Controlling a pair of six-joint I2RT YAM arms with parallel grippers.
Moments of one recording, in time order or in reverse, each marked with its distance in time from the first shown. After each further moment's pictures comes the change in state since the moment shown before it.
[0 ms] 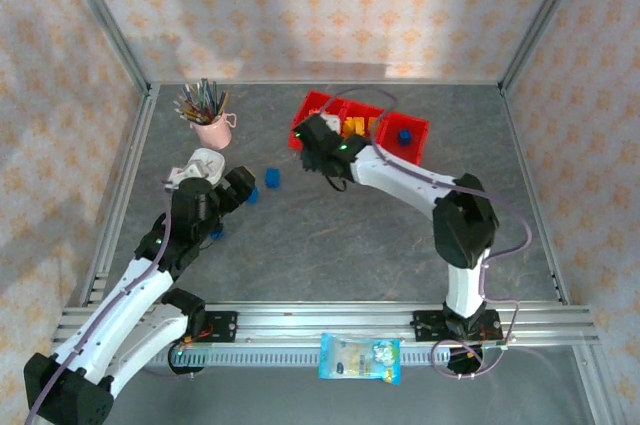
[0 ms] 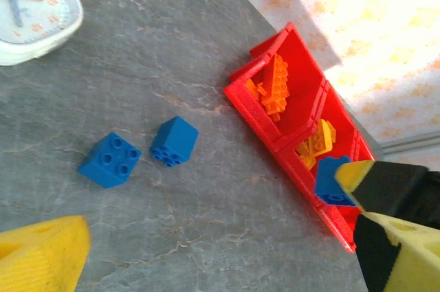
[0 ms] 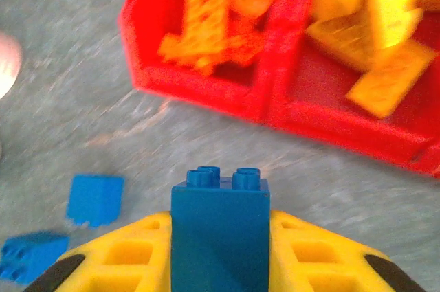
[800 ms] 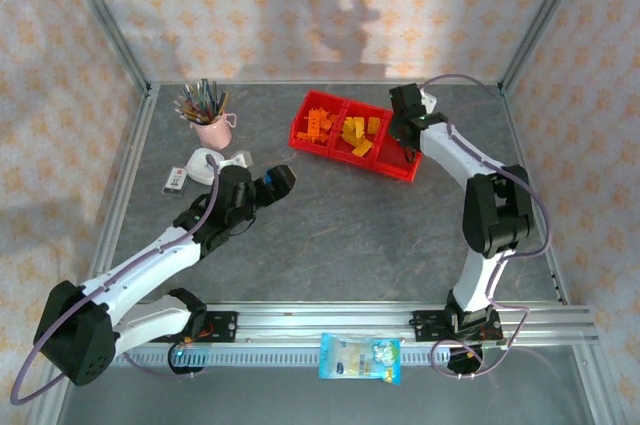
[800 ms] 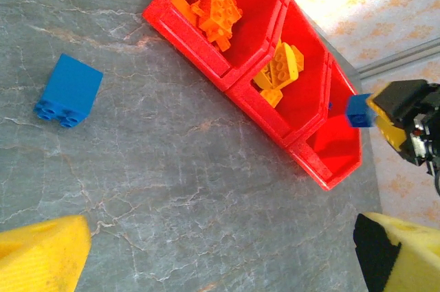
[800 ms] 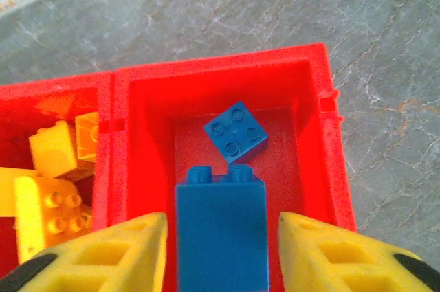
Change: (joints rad) left arm -0.150 0.295 0.055 0.211 0.062 0.005; right arm -0.436 0.008 -0.113 0.103 0.025 -0.084
